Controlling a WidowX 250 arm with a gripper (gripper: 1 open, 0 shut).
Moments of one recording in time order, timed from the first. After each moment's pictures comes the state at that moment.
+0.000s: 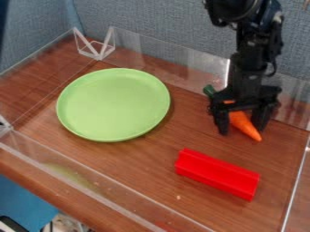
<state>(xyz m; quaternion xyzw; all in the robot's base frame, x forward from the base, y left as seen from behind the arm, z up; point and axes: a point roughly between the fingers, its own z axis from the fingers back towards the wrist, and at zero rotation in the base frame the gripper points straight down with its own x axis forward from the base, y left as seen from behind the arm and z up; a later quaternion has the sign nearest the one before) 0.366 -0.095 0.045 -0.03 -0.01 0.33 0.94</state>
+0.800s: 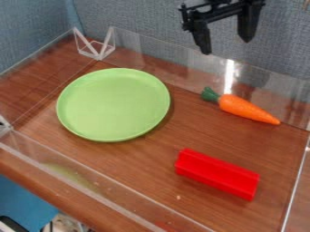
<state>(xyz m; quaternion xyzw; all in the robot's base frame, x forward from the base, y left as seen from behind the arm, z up) 0.354 -0.068 0.166 -0.11 -0.06 0.35 0.93</state>
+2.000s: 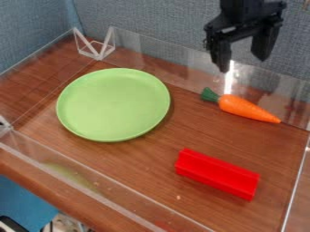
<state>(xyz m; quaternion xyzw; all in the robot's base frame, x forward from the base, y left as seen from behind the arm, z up) 0.355 -0.083 0.141 -0.05 -0.07 0.42 0.90</state>
